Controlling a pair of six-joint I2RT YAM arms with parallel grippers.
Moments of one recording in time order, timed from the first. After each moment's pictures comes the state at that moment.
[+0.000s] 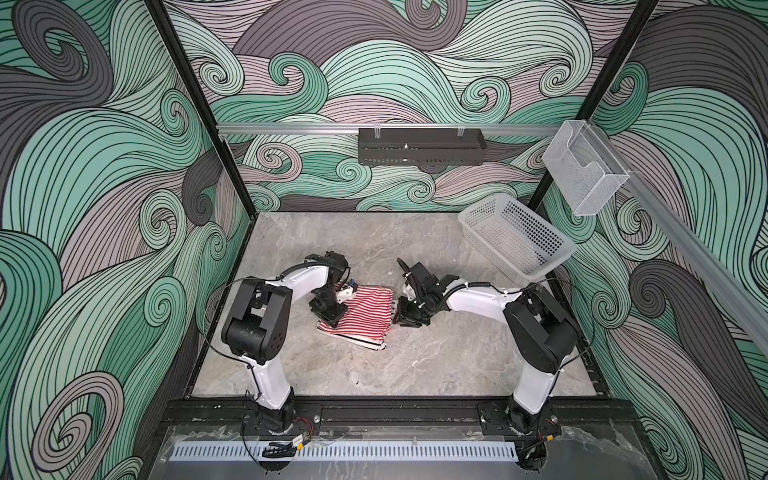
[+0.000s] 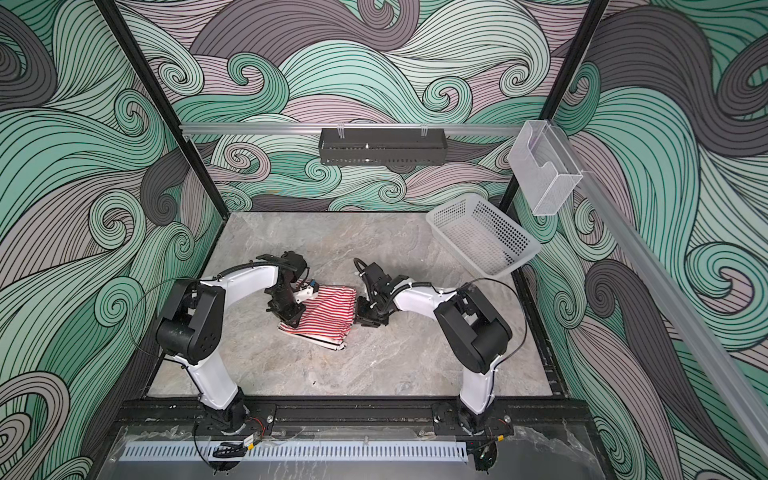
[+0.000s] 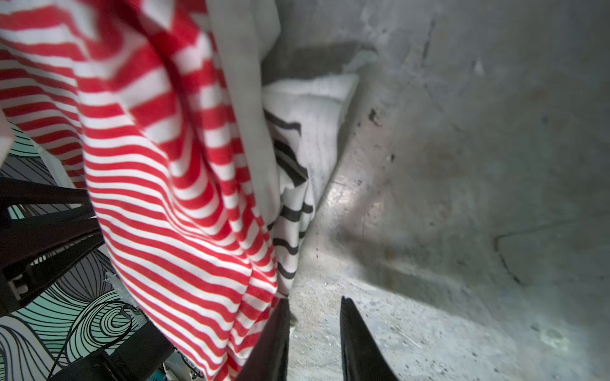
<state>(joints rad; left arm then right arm) -0.32 1.79 1.14 -1.04 0.04 0.33 0.71 1.85 1.11 -0.46 -0.41 0.80</state>
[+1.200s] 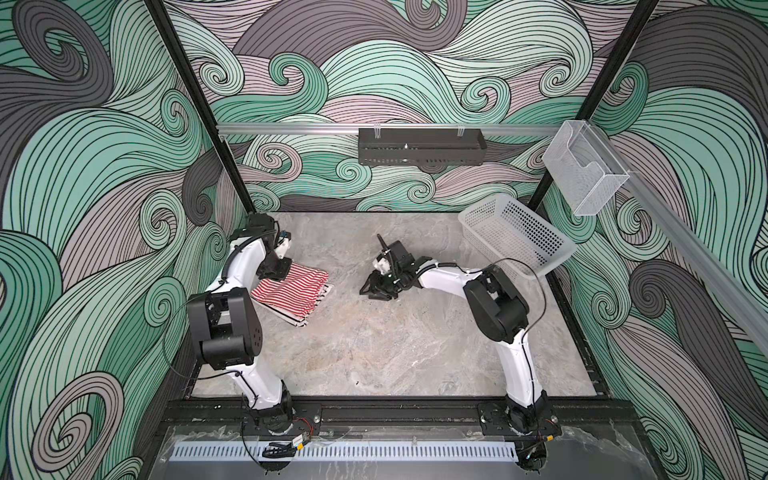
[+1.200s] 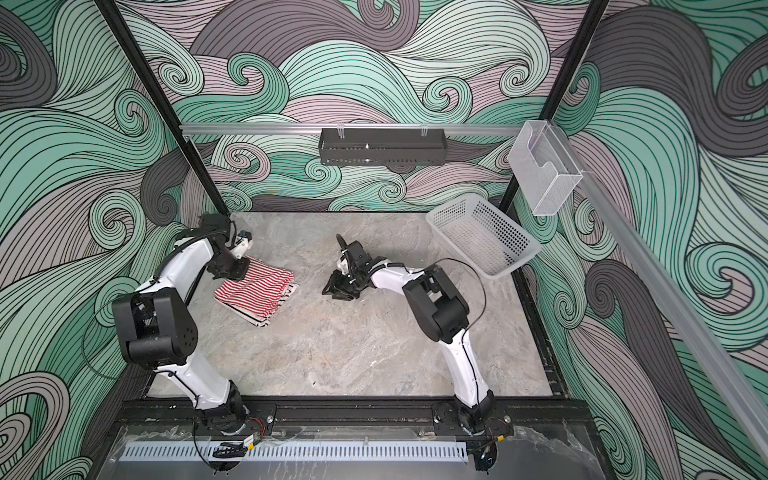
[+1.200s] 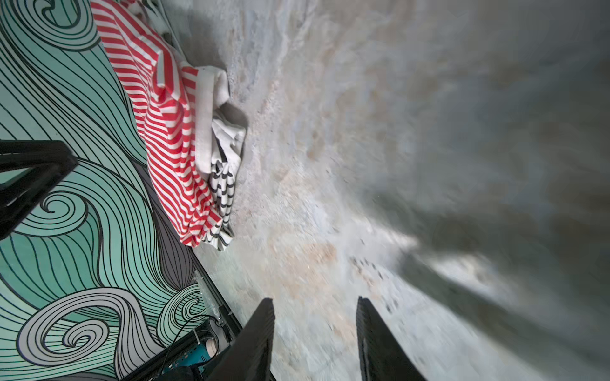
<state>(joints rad) 0.10 1.70 1.44 -1.03 0.00 0.38 0.68 2.13 1.48 -0.32 -0.58 0.80</state>
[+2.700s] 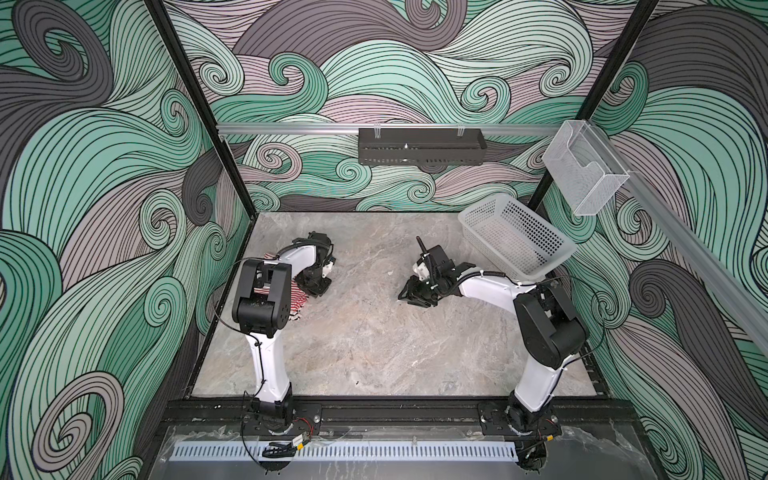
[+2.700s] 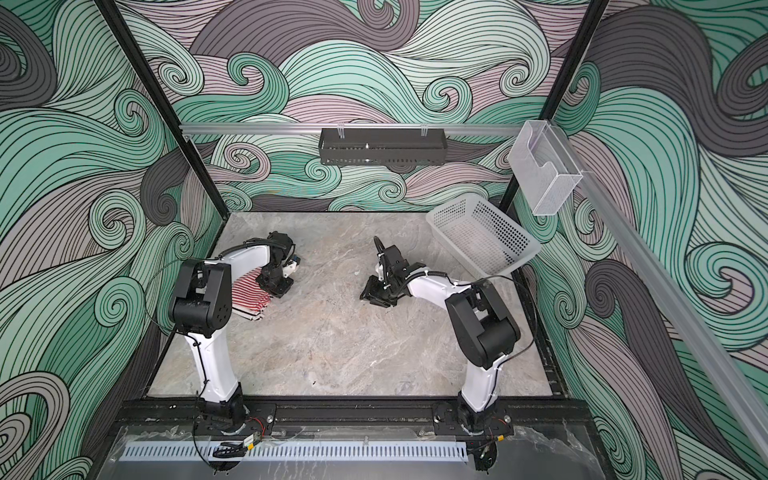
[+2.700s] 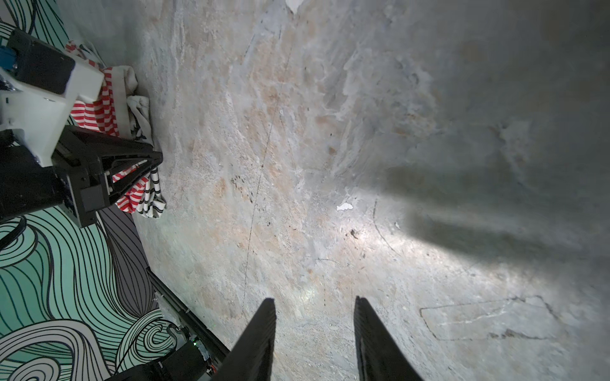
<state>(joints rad) -0.14 2.01 1.39 -0.94 -0.20 0.30 0.54 1.81 1.13 -0.39 -0.46 0.73</state>
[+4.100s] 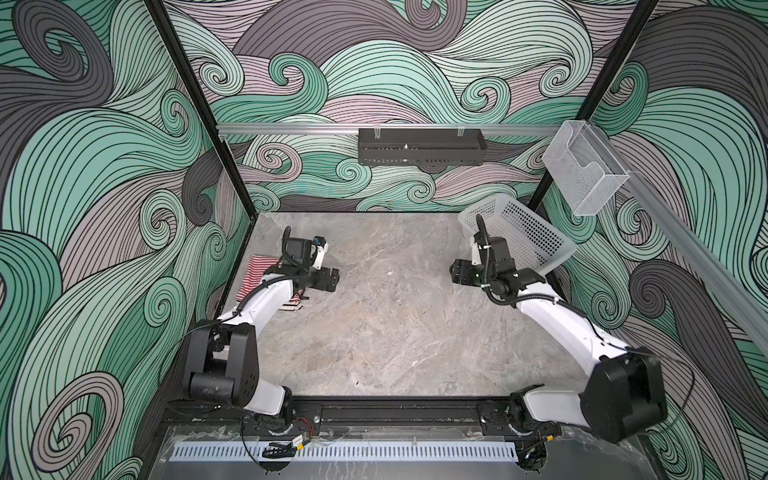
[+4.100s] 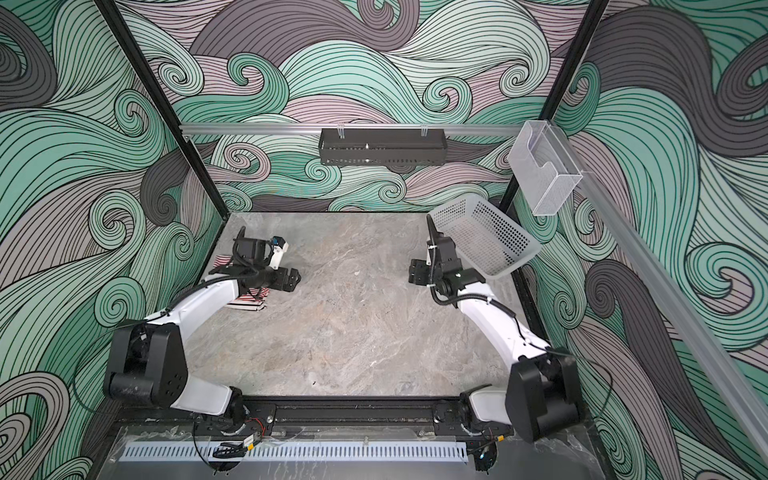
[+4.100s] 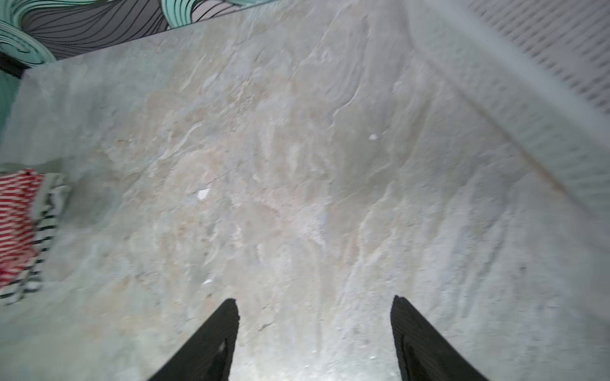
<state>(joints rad) -0.12 1.44 0.85 -0.29 0.14 0.07 0.32 1.27 0.90 -0.39 0.10 0.28</state>
